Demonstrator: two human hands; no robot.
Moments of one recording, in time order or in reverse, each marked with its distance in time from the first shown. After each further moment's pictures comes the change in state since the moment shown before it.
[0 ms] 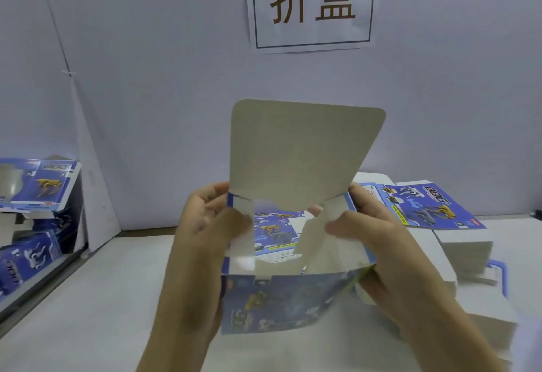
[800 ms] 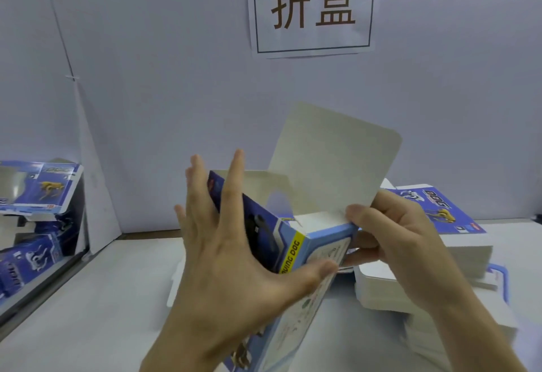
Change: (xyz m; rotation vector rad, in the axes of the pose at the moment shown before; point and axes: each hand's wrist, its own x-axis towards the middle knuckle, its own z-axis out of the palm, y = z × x) left_hand -0.012 -0.009 0.001 0.858 -0.041 0.515; right_hand 0.003 -0.005 -0.020 -0.160 0.118 -0.123
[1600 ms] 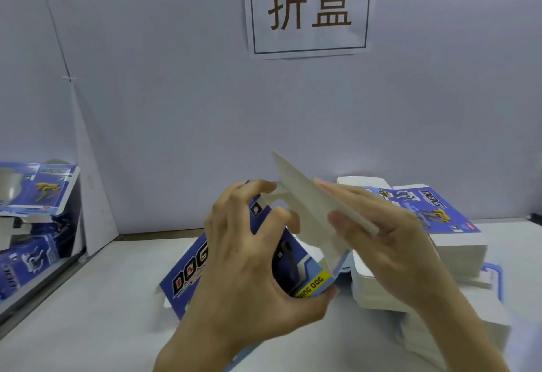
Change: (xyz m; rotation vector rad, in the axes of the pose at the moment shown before) left_hand 0.002 -0.012 0.024 0.149 0.067 0.388; right_hand 0.004 0.016 -0.011 -0.462 -0.117 -0.543
